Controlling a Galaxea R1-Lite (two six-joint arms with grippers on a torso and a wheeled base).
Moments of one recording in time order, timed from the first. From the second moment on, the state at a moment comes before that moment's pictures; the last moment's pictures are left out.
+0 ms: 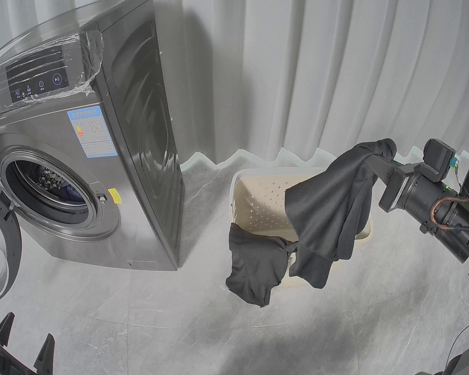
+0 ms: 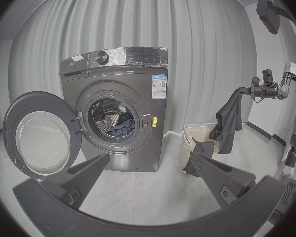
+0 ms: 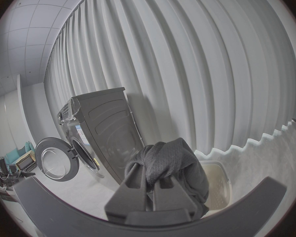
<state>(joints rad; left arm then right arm) 0.00 0.02 -0.02 0.01 -0.02 -0.01 0.56 1.45 -0.58 -0.98 -0.10 0.14</state>
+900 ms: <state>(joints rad) -0.01 0.02 -0.02 0.01 -0.02 -0.02 0.62 1.46 -0.59 -0.99 -0.11 0.14</state>
